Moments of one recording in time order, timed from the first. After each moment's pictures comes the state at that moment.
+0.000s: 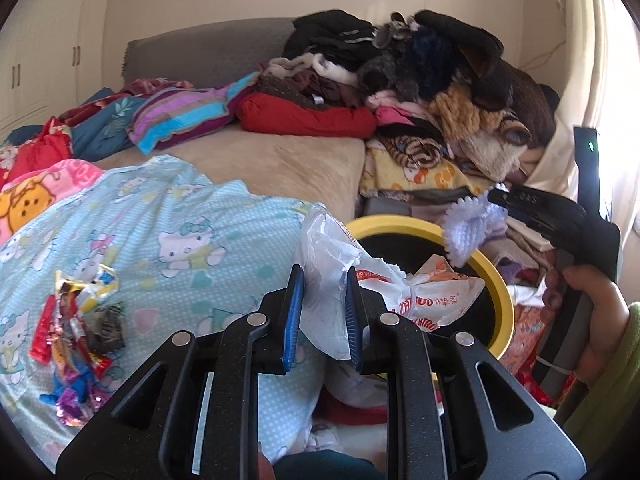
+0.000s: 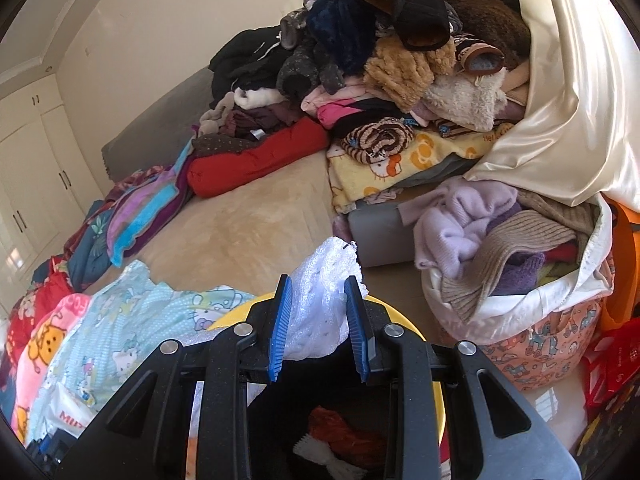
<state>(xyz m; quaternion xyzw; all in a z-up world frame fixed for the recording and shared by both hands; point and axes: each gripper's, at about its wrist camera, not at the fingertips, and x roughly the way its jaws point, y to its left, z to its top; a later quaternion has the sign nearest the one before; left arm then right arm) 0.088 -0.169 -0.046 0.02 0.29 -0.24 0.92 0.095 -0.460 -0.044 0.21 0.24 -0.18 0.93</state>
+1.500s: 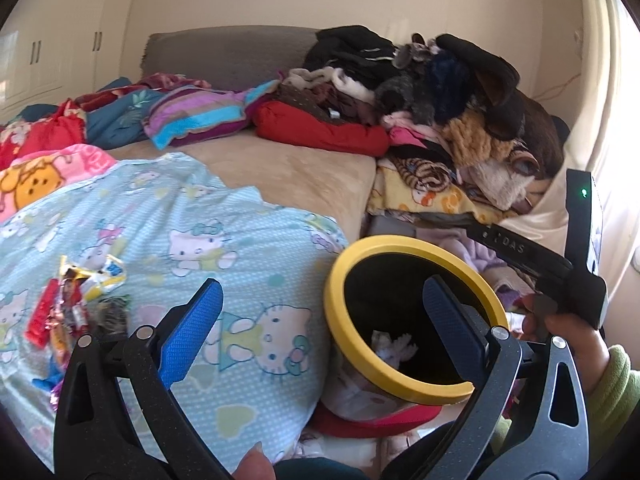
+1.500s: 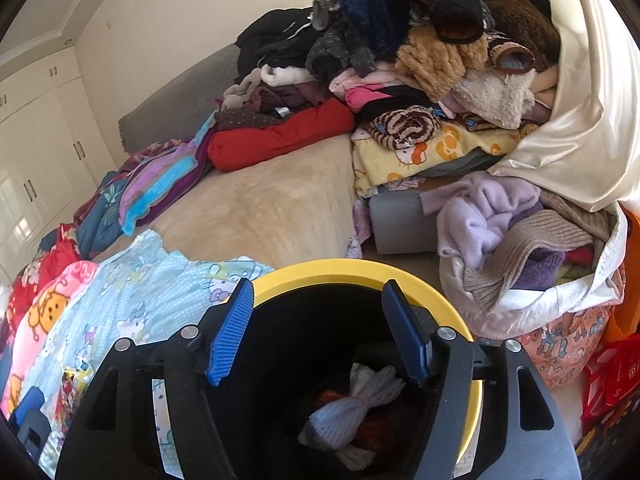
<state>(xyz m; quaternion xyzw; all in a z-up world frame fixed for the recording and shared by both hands) 0.087 -0.145 -0.034 -0.04 0.28 -0.22 0.94 0.107 -0.426 -0.055 0.18 0.27 -0.14 0.94</state>
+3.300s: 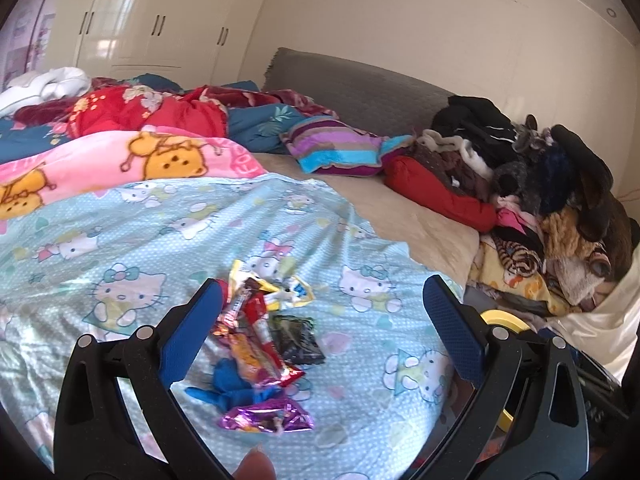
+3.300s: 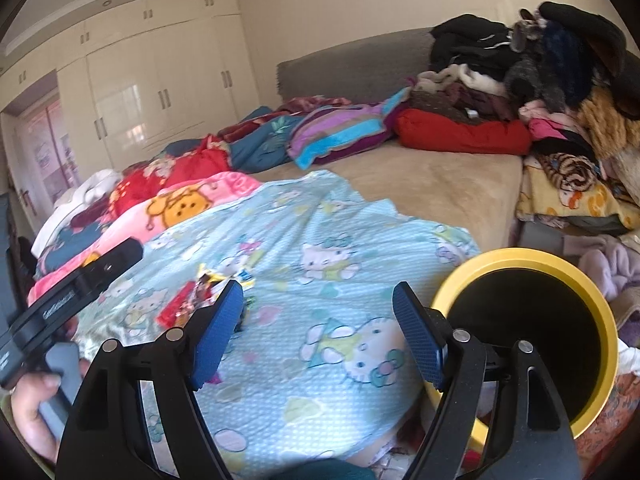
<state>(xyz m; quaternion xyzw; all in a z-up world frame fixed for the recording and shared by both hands) 0.085 0.027 -0.018 -0.14 0.24 -0.03 0.96 0.086 -0.214 -0.021 0.06 0.27 0.12 0.95</state>
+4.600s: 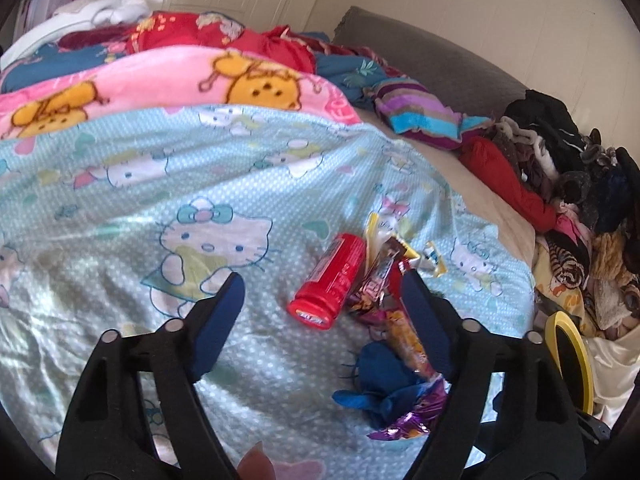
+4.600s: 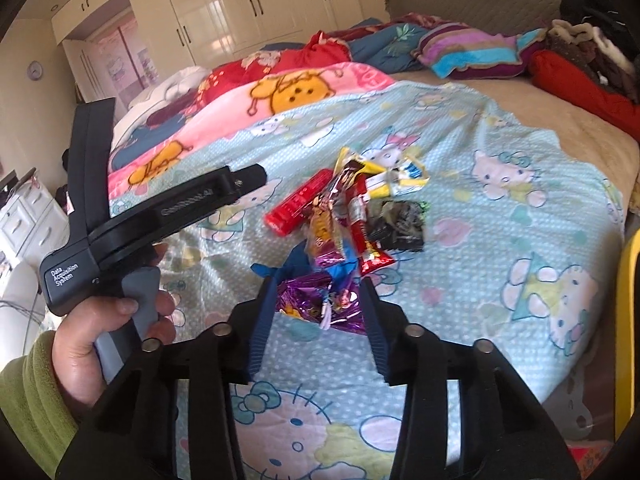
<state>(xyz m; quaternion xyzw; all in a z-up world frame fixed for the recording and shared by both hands) 0.111 0.129 -0.096 -0.20 0.33 0.04 0.92 0.104 -0.068 -0.091 0.00 0.40 0.30 0.87</state>
